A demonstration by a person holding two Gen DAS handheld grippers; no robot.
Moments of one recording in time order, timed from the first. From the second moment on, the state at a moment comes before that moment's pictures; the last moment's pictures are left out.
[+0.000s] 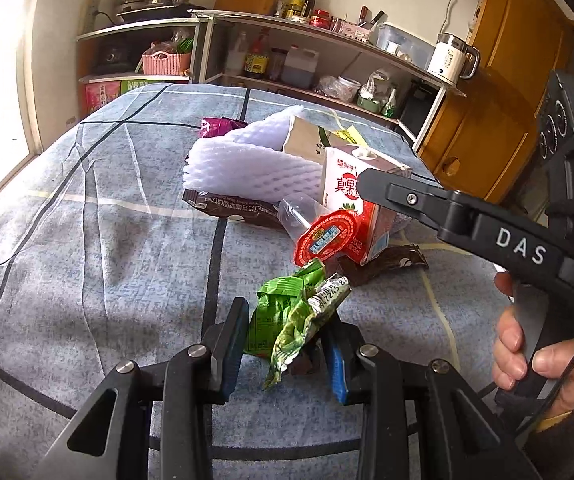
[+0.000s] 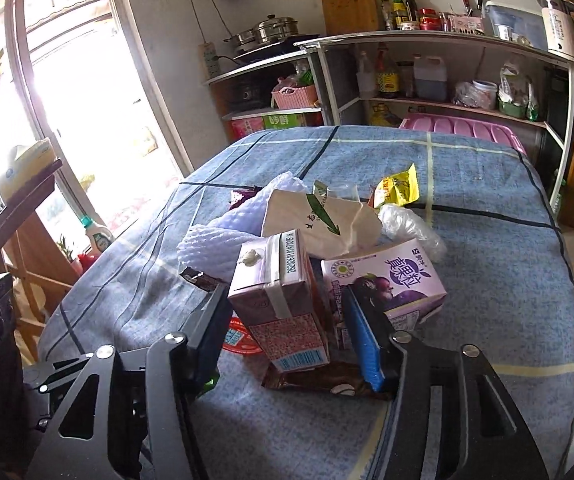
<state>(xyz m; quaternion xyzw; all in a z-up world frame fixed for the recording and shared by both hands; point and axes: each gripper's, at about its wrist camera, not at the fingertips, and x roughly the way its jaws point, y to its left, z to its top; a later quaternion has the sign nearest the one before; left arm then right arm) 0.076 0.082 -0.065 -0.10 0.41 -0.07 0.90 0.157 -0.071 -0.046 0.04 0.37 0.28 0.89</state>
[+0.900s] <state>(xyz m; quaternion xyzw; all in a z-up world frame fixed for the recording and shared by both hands) 0.046 0.035 -0.030 -0.03 0.32 -0.19 0.93 0.092 -0.163 -0.015 0.11 0.29 0.26 0.91</state>
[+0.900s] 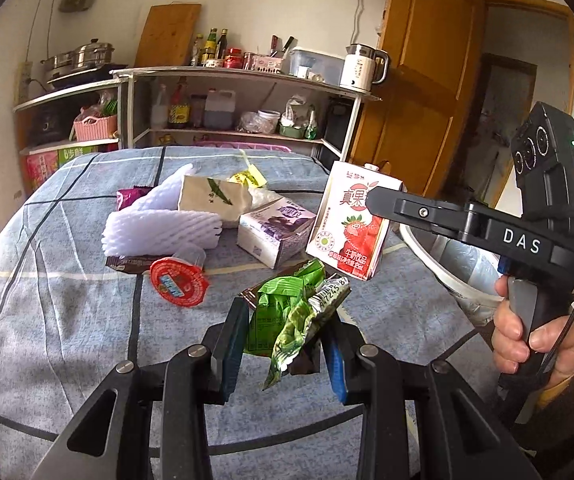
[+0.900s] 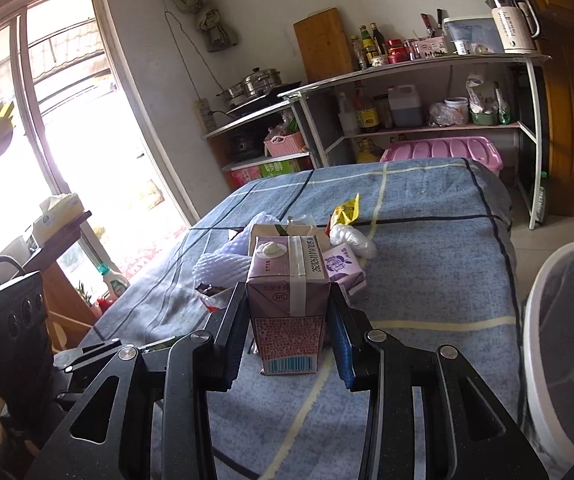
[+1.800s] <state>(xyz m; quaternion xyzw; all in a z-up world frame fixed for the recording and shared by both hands) 0.087 -0.100 0.012 0.02 0.28 -0.33 0.90 0.065 -0.318 0.005 0.14 0.25 0.08 0.95</state>
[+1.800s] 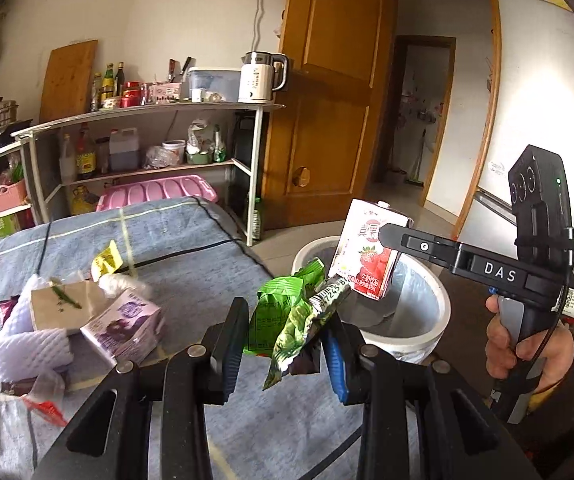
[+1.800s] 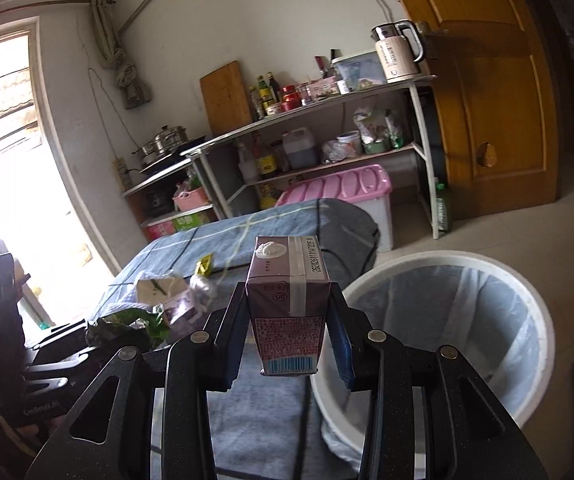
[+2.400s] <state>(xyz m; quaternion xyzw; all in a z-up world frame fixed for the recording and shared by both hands) 0.162 -0.241 -0.025 0.02 0.39 -0.41 0.82 0.085 -0.403 -0.043 0.12 0.34 -0.04 0.93</state>
